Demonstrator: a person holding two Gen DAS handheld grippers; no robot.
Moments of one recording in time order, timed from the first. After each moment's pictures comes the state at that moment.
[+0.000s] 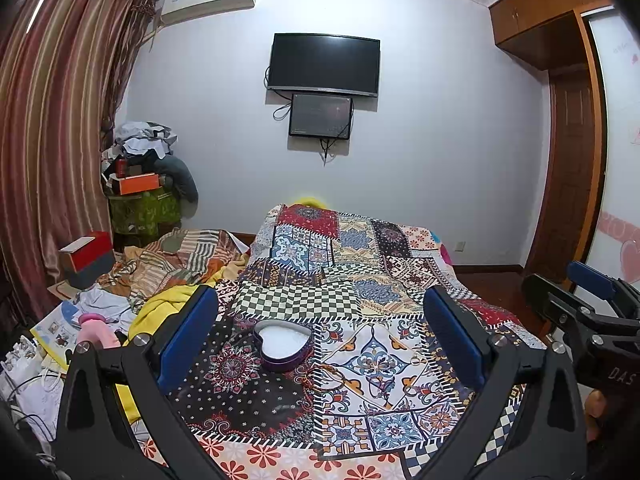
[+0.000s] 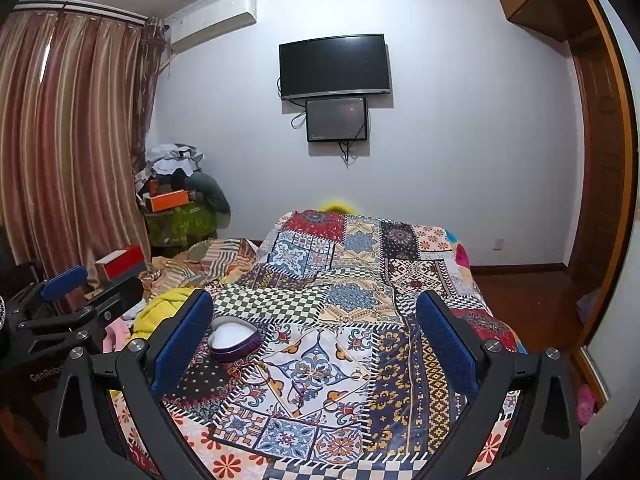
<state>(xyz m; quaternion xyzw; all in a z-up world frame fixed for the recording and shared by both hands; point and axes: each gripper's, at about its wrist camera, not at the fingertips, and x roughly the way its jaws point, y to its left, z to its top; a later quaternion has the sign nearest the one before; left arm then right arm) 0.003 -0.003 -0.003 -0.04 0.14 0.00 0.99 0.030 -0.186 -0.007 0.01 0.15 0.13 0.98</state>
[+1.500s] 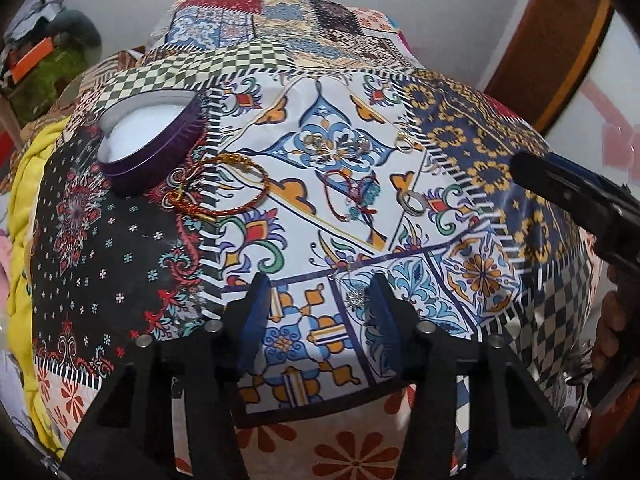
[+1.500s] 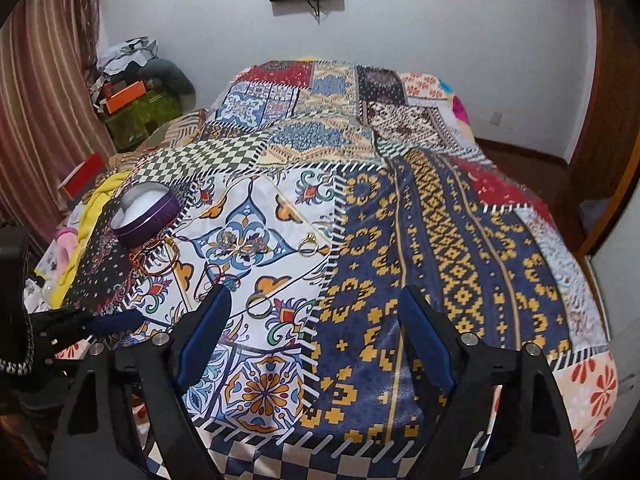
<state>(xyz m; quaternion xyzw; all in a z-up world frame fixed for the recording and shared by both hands) 0.129 -0.057 -0.197 -0.01 0.49 -0.14 0.86 0.132 -0.228 -0.140 0.02 0.39 0.11 0.91</state>
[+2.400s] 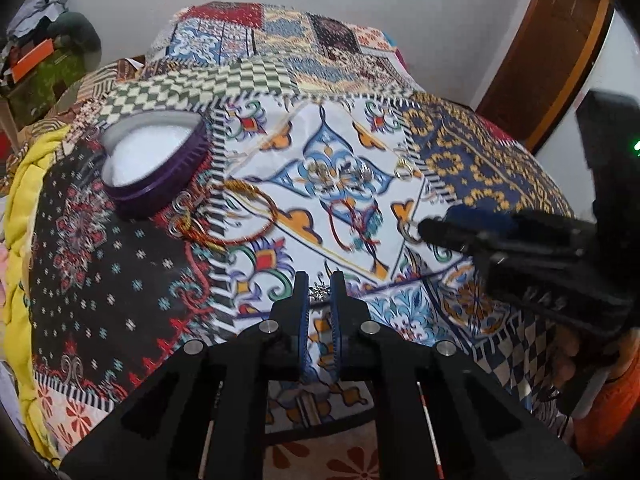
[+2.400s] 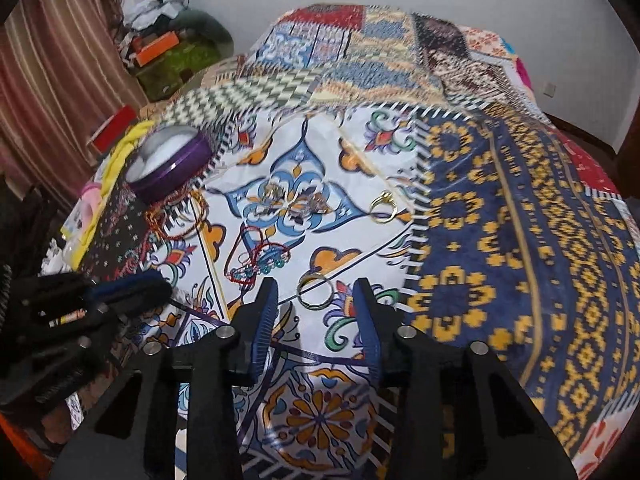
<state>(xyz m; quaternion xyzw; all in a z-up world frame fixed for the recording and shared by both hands) 0.140 -0.044 -0.185 -0.03 0.47 -0.15 0.87 0.164 -0.188 -0.182 0.00 0.48 0.20 0.86</state>
